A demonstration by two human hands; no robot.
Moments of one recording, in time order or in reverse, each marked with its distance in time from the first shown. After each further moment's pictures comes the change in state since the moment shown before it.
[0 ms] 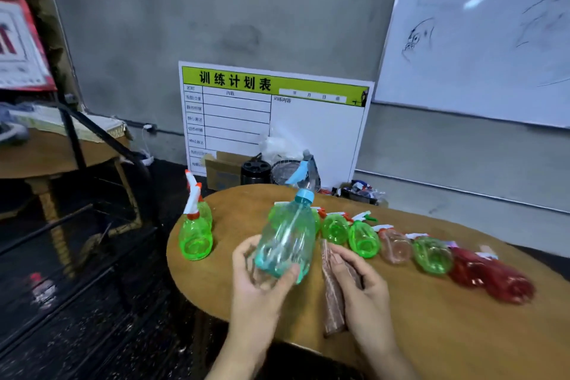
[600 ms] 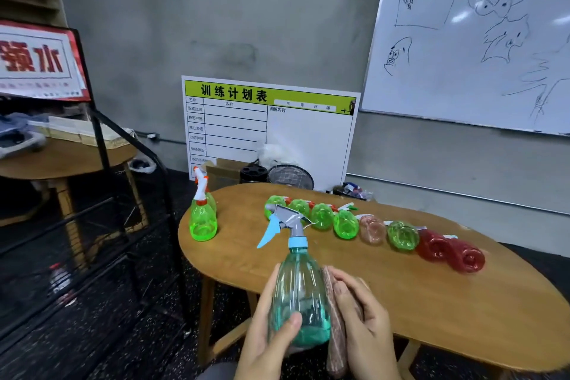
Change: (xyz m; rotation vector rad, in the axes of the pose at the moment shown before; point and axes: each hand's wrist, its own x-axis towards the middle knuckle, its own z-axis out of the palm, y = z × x) left_hand -0.158 0.012 -0.015 -0.034 -0.313 -0.108; right_hand -0.144 -0.049 -0.043 -0.109 -0.041 -0.147
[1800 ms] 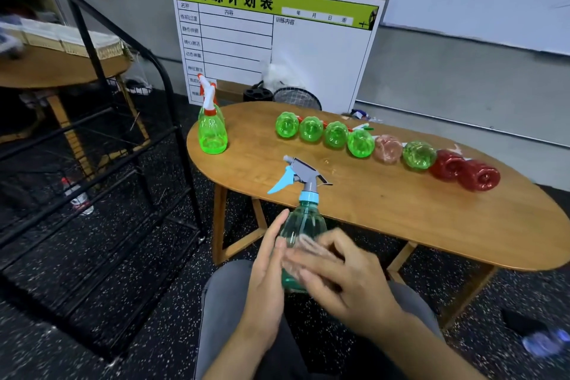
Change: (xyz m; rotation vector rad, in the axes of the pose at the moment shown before) left_hand -0.046 -0.037 -0.026 -0.066 0.185 -0.129; right_hand -0.055 0.044 0.011 -0.682 -0.471 -0.543
